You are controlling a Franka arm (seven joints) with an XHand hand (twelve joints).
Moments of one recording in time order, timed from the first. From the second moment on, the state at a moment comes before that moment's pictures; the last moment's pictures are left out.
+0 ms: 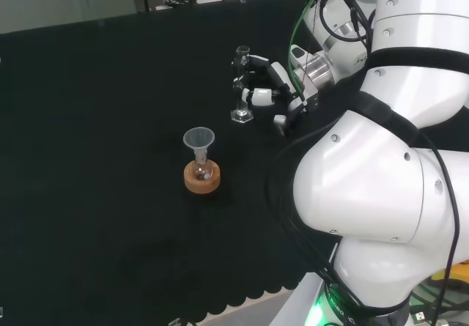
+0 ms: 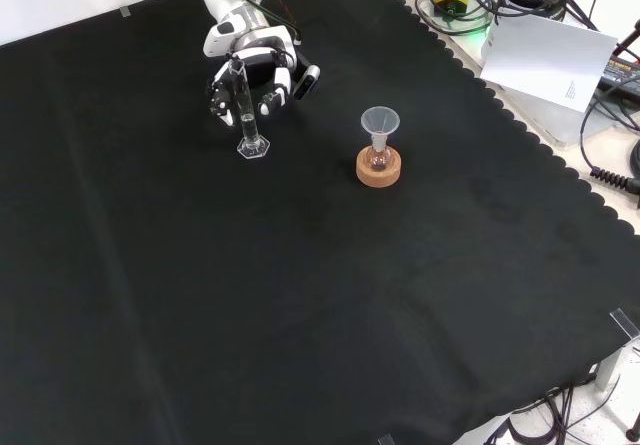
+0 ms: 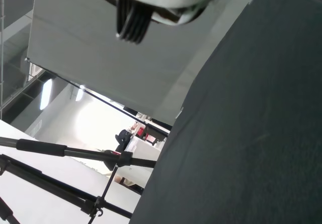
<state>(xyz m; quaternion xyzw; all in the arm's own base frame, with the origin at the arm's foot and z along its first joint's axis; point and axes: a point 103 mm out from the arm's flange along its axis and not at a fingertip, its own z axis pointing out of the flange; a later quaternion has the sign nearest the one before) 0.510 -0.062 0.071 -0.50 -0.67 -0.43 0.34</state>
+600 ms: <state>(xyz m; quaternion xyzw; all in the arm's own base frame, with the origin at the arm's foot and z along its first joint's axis) 0.510 -0.062 0.070 -0.51 -0.67 -0.43 0.34</state>
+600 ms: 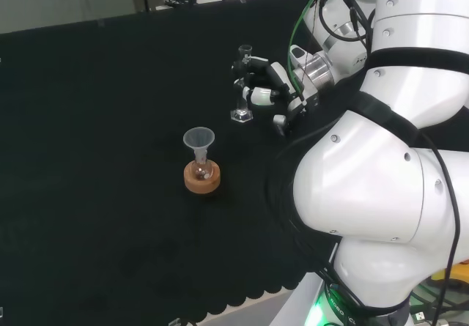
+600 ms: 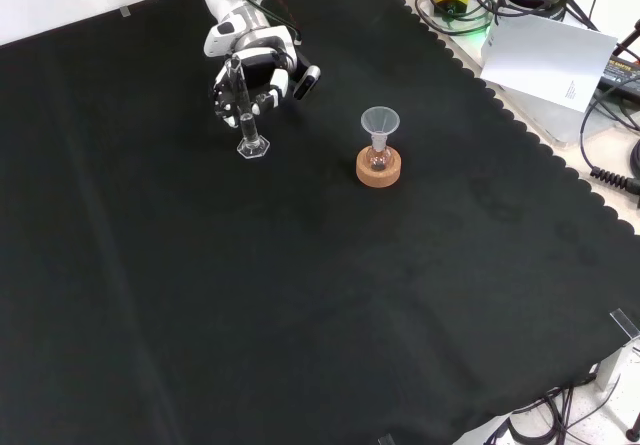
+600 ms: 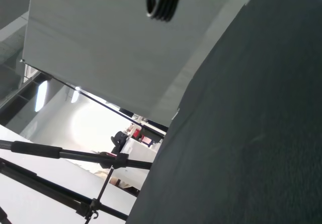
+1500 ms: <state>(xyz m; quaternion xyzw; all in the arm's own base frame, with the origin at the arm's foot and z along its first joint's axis) 0.516 -0.056 0.095 -0.54 -0.73 -0.33 0.25</state>
